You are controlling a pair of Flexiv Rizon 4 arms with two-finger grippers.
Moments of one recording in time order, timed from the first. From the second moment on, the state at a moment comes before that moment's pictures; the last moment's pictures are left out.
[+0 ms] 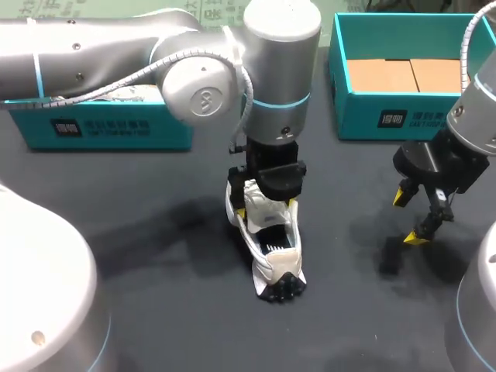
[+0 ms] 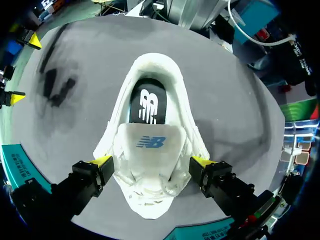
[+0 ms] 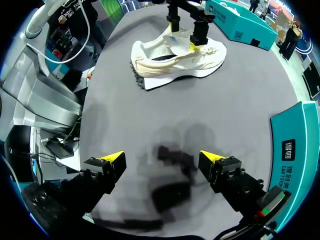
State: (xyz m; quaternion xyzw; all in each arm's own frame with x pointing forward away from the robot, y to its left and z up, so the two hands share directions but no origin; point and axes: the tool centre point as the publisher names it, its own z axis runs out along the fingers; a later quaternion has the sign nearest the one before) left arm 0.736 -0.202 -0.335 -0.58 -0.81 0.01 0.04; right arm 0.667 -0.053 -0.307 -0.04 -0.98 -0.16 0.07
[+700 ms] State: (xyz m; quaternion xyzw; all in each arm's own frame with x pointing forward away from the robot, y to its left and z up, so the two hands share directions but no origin) left arm 0.761 -0.190 -0.294 -0.59 -0.80 0.04 0.03; right arm 0.667 -0.053 -0.307 -0.04 -0.98 -0.16 0.07
